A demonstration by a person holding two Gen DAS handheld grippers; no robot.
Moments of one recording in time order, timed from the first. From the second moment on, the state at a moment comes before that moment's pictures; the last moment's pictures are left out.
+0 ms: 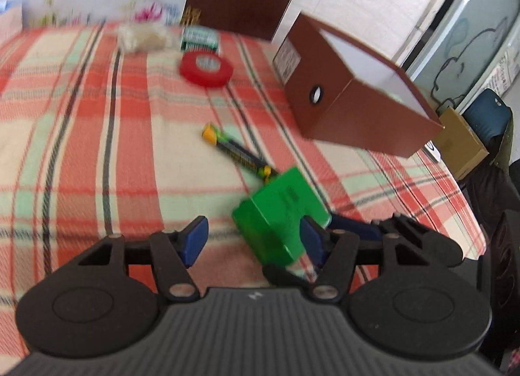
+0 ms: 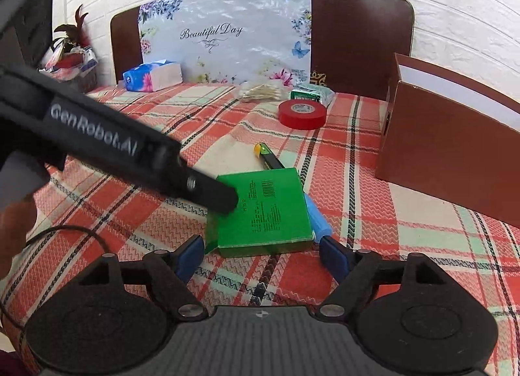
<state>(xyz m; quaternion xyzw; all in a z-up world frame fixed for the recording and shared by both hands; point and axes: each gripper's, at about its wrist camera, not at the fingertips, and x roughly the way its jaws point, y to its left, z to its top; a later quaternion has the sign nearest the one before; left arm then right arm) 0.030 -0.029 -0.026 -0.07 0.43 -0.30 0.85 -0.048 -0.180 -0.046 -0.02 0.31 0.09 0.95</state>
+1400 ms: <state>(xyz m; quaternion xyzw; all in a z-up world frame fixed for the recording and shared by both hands) 0.127 -0.239 0.052 0.07 0.31 -0.34 0.89 0.024 -0.321 0.004 0.04 0.15 -0.10 0.98</state>
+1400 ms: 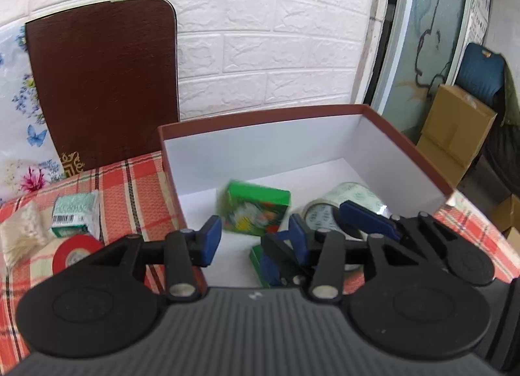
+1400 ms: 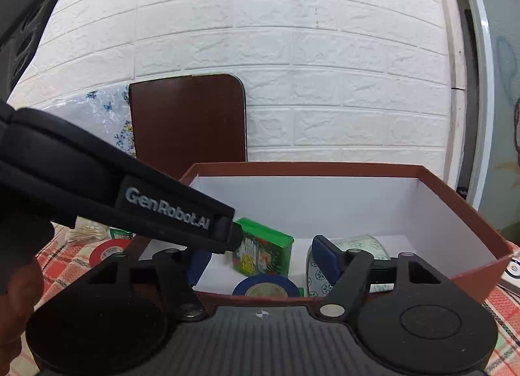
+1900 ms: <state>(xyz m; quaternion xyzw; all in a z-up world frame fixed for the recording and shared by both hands) 0.047 -0.180 0.052 0.07 0.31 -0.31 0.90 -0.063 -0.276 -0.010 0.03 0.17 -0.09 0.98</state>
